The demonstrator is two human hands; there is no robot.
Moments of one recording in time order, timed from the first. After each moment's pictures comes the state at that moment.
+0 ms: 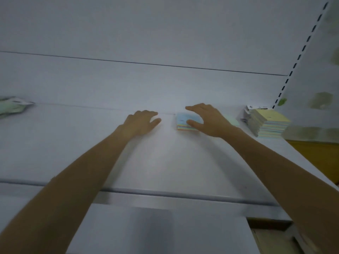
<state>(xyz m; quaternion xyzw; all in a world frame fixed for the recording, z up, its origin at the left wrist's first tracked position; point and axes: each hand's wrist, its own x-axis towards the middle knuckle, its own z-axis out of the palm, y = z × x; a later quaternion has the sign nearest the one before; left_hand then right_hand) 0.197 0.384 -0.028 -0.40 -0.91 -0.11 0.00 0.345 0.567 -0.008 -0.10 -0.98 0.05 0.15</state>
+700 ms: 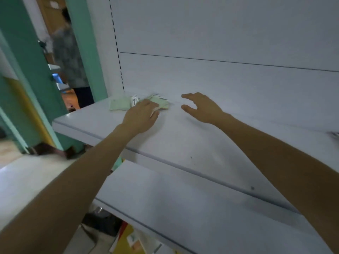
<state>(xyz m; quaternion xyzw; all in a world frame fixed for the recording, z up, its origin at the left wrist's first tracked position) 0.029 0.002 -0.023 -0.25 -0.94 -0.15 0.15 0.060 0.213 -0.005 0.06 -0.98 0.14 0.15</state>
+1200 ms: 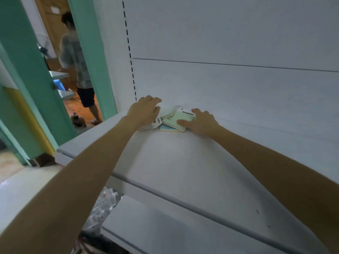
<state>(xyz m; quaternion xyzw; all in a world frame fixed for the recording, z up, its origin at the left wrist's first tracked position) -0.129 -0.039 -0.012 -0.24 -0.96 -0.12 0.11 -0.074 0.143 -0.040 -0.15 -0.95 0.25 0.07</state>
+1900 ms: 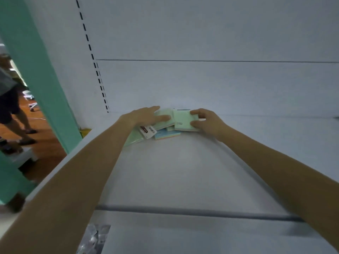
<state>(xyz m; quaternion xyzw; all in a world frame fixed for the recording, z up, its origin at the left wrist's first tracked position) -0.198 -0.013 -0.019 -0.35 -0.92 -0.13 -0.15 -0.050 0.146 -0.042 -0.22 -0.85 0.45 0.18</state>
